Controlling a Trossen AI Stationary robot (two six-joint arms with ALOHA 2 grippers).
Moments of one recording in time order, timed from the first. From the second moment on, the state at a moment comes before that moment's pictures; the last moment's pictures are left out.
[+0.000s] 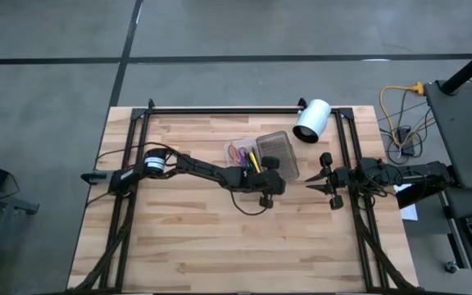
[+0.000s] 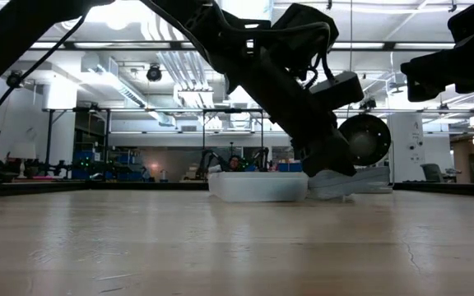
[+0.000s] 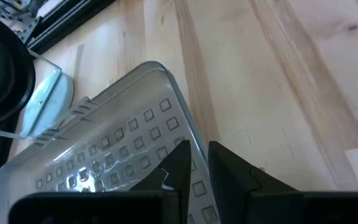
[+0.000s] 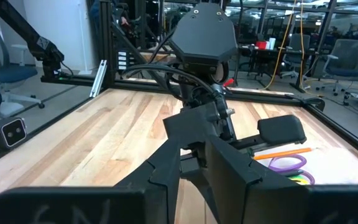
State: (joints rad) left arm -0.04 2.27 1.66 -0.04 -0.31 0.43; right arm 0.09 0.04 0.01 0.01 -0.05 -0.03
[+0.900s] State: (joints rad) left arm 0.01 2.27 1.66 0.09 -0.18 0.36; right arm 0.09 0.04 0.01 0.01 -0.05 -0.03
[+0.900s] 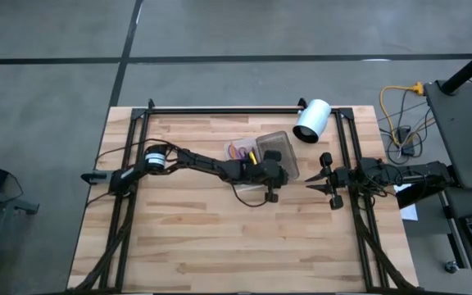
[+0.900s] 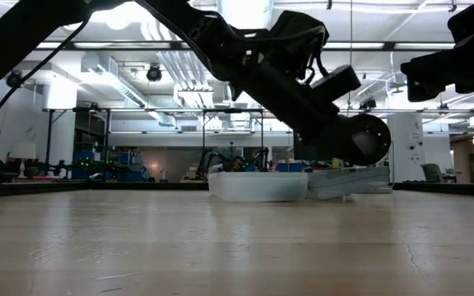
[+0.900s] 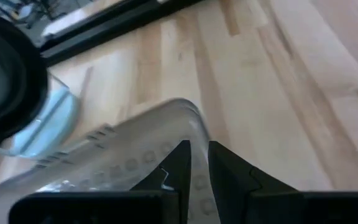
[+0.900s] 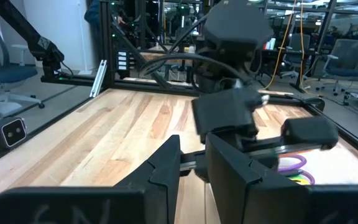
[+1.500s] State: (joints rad) left arm 0.01 2.27 1.61 0.09 -0.18 0.36; right arm 0.09 0.04 0.01 0.01 -0.05 -0.03
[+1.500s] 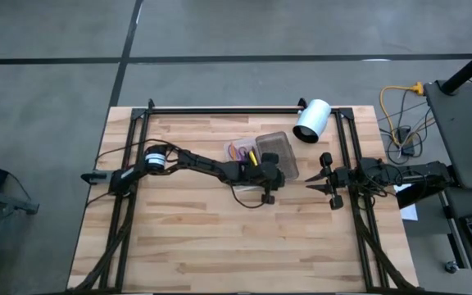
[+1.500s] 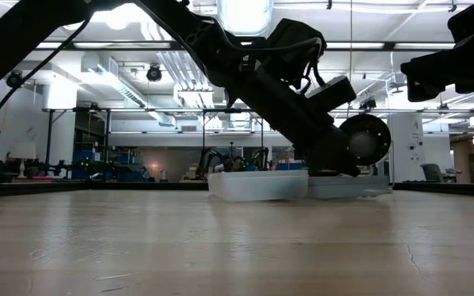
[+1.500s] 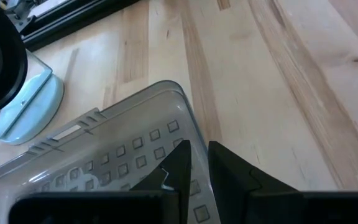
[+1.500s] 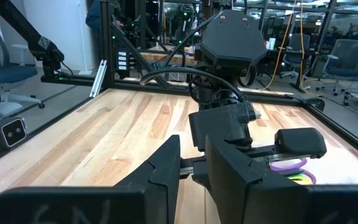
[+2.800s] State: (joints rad) left arm 0.01 2.27 1.60 0.06 -0.16 0.32; right arm 0.09 0.04 0.01 0.01 -0.05 -0.03
